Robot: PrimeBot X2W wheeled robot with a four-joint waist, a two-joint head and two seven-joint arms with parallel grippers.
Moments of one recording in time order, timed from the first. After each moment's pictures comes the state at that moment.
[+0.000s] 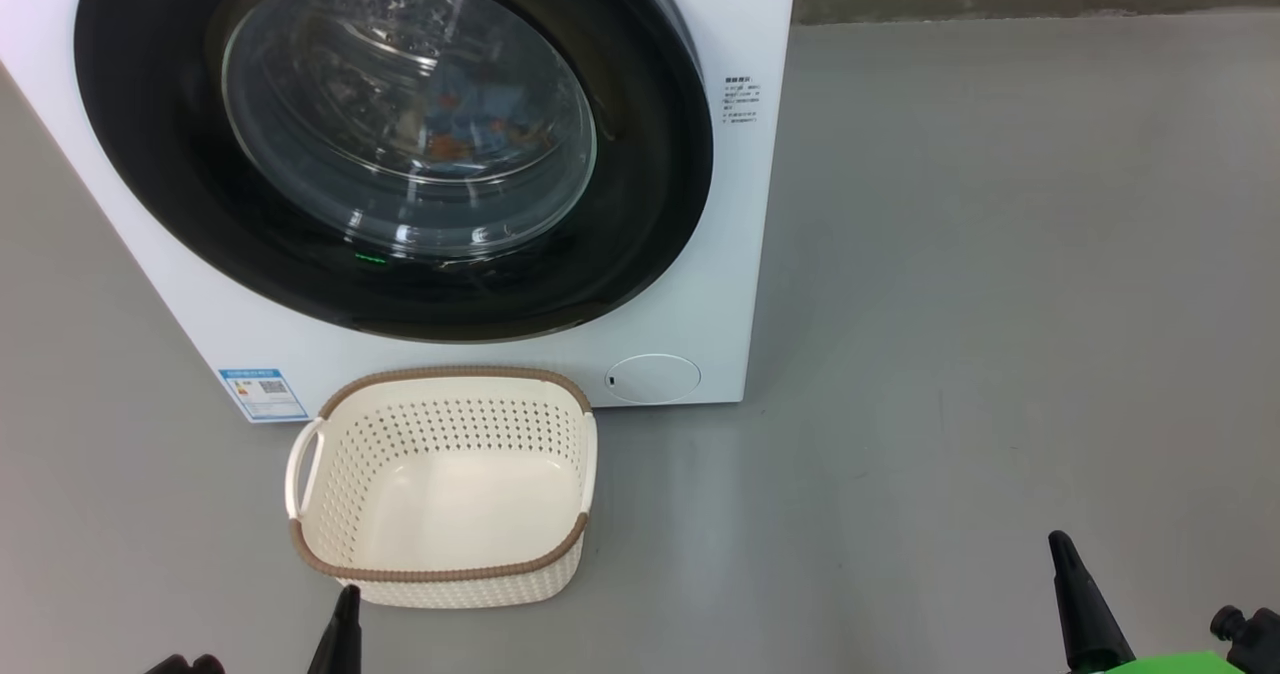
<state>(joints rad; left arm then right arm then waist) 0.04 0.04 -0.10 0.25 -0.98 -0.09 -0.10 0.08 -0.04 -0.11 0.18 0.83 0.14 -0.09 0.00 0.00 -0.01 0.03</state>
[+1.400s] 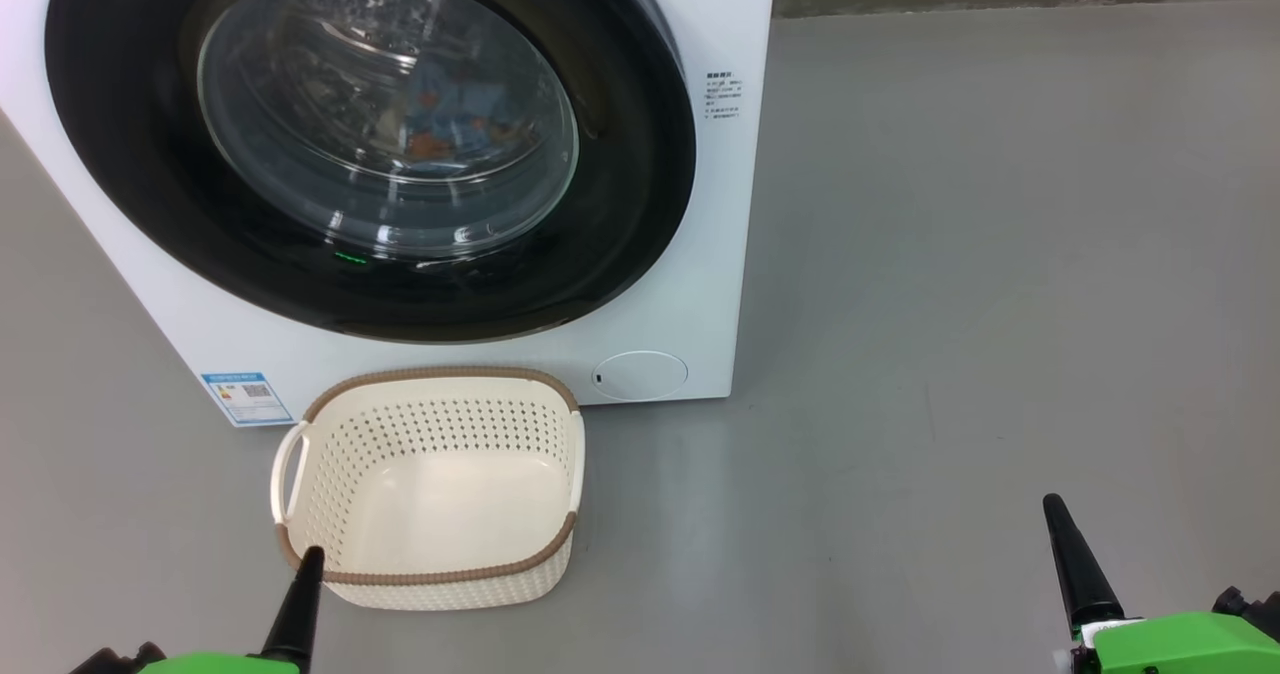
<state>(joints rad) -0.03 0.05 0.00 0.26 -1.38 -0.11 0.02 -0.01 -0.04 -0.12 0.23 1.32 0.14 0.03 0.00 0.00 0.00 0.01</state>
